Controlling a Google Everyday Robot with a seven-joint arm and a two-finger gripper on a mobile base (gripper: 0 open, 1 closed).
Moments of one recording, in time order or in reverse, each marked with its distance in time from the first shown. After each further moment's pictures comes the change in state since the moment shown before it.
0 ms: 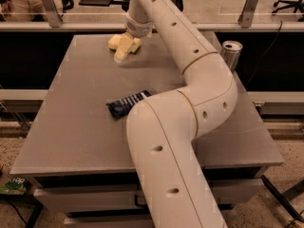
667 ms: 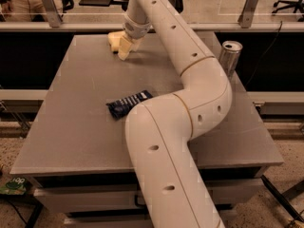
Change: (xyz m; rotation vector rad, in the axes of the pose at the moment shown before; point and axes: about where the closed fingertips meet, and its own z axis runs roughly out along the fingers) arm -0.007 0.008 0.006 -0.047 -0.029 0.002
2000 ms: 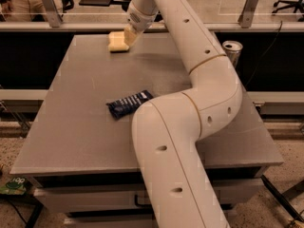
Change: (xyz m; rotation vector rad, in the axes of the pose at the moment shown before) arm -0.006 0.003 -0.038 -0.030 -0.094 -0.075
